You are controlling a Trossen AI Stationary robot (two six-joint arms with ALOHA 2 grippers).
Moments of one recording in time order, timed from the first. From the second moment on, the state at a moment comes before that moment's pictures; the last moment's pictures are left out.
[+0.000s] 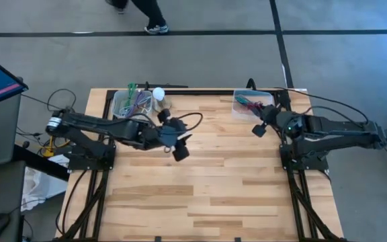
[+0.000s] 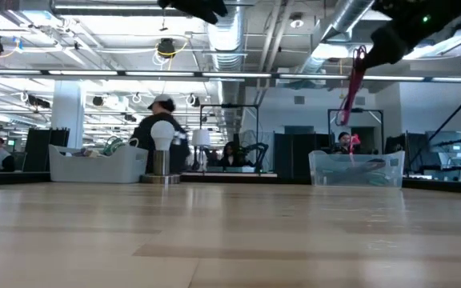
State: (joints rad) left arm -0.21 1.49 1.41 -0.63 -0.62 -0.19; right arm -0.05 0.67 0.65 -0.47 0.84 -0.14
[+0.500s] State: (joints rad) left arm -0.34 1.07 0.85 -0.35 -0.73 -0.34; right arm -0.38 0.60 0.53 -0.31 0.53 -0.24
